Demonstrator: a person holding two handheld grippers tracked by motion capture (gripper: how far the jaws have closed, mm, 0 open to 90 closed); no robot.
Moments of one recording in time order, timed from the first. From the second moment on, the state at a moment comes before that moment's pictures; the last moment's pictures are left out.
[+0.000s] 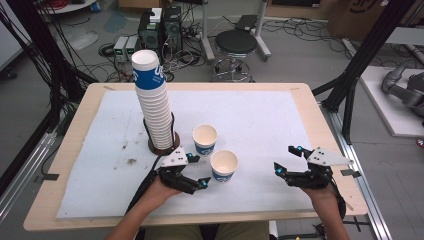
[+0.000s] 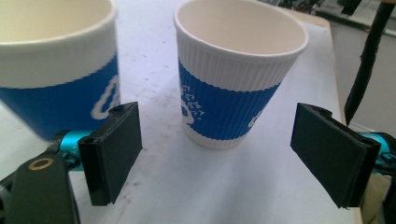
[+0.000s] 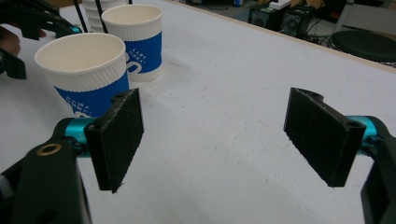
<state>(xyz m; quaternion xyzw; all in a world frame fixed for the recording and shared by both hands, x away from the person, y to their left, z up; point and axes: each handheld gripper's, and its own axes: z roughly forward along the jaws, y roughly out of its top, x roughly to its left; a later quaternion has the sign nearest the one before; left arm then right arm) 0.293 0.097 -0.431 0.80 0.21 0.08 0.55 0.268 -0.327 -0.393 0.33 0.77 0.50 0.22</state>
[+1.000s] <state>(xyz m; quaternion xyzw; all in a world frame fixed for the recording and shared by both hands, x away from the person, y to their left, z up) 0.273 0.237 -0.405 0.67 0.32 0.24 0.63 0.263 -0.336 -0.392 0.34 0.76 0.50 0.25</state>
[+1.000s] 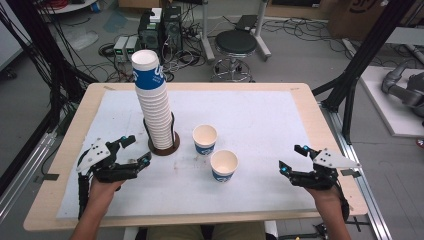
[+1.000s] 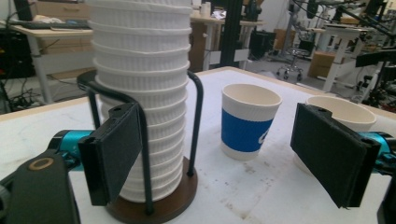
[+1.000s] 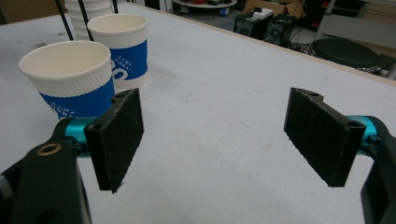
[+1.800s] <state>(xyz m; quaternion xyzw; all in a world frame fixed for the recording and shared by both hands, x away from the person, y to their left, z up) 0.263 0.253 -0.412 0.65 0.33 0.26 0.63 0.261 -0.332 -0.391 0.34 0.75 0.50 0.26</state>
